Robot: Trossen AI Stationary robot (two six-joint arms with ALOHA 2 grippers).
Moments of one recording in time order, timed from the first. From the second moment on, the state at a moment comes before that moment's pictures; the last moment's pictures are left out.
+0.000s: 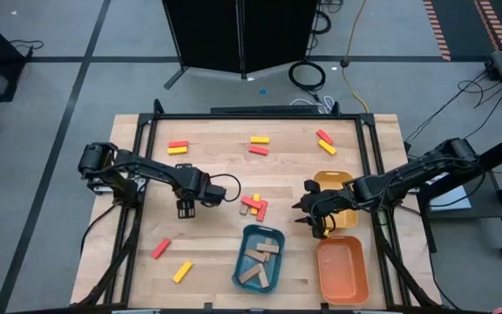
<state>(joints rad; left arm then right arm) -0.08 1.66 1.04 -1.29 -0.19 -0.26 0.29 1.20 0.61 -0.14 0.10 0.26</state>
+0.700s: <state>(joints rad) -0.06 1.66 0.91 -1.05 -0.12 0.01 0.29 1.20 0.60 -0.14 0.14 0.25</state>
